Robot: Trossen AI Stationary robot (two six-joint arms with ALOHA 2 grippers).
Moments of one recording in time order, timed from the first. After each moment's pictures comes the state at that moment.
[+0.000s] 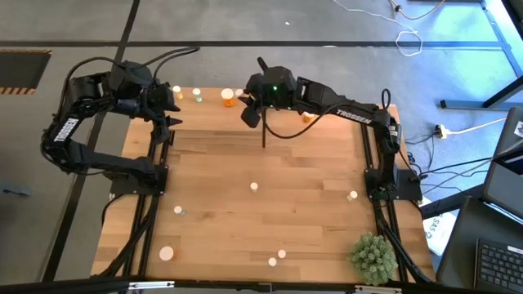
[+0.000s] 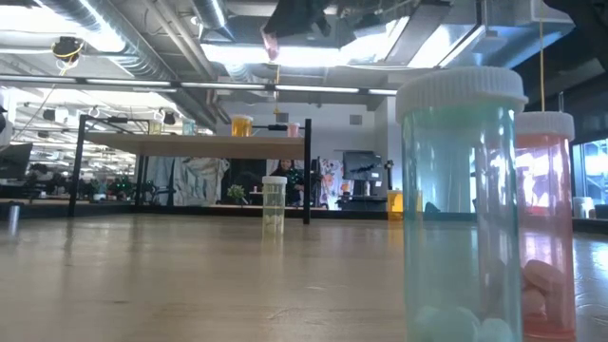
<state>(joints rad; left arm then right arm) 0.46 1.09 1.79 -1.46 -0.04 0.17 -0.25 1.95 2.11 -0.61 0.18 0.00</state>
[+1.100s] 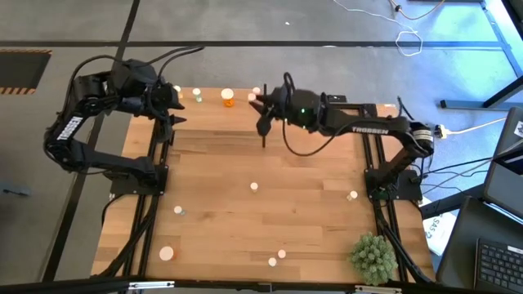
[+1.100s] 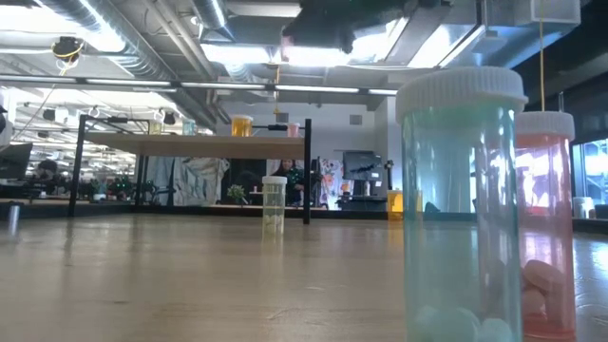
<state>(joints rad) 0.46 1.11 1.79 -1.43 -0.04 0.22 -0.25 1.64 1.38 0.14 0.24 0.05</state>
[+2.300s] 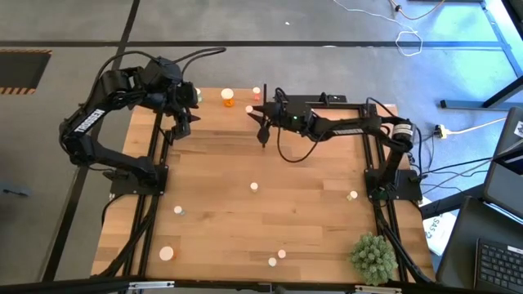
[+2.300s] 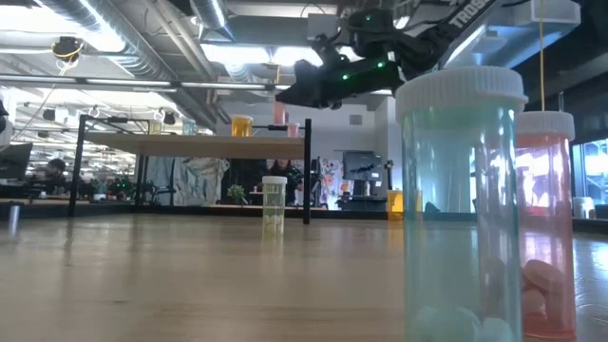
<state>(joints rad) 0.46 1.24 1.79 -1.38 -0.04 0.24 -0.35 1.82 1.11 0.62 0.03 -0.16</state>
